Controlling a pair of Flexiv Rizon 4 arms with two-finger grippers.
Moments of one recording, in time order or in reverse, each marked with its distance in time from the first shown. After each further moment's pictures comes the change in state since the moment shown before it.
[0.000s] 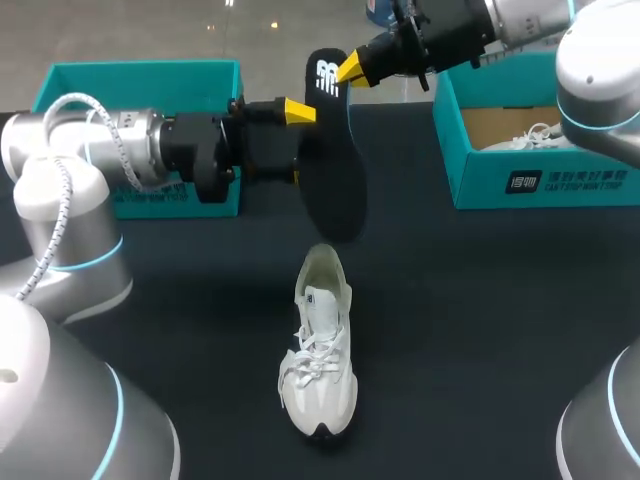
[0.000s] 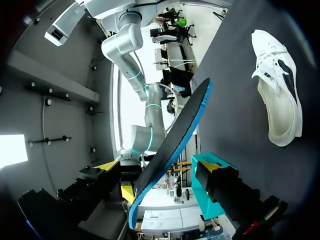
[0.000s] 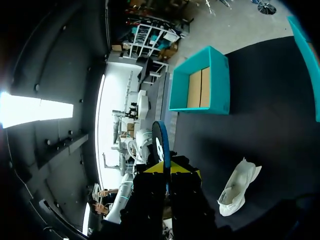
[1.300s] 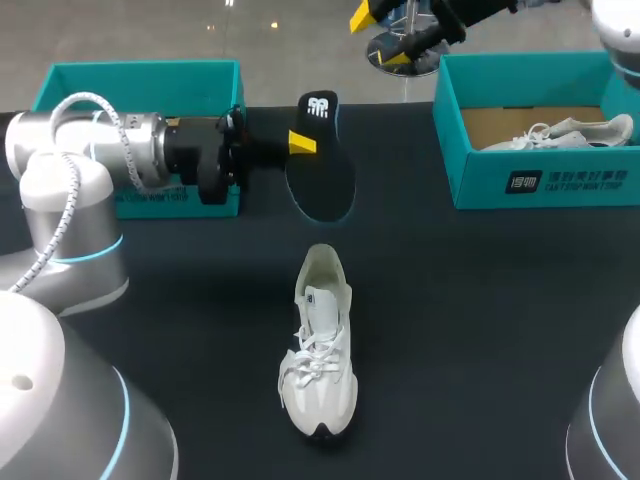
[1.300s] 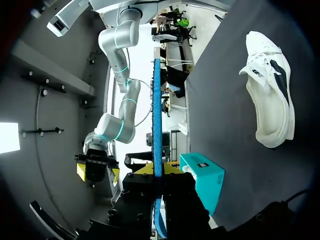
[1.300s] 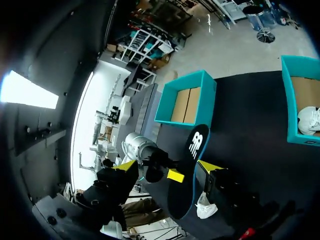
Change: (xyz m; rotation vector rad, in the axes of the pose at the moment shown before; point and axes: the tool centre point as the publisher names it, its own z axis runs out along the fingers) left arm 0.035 0.014 -0.004 -0.004 0.072 -0.069; right arm 0.032 0.006 -0.061 -0.102 -0.249 -0.160
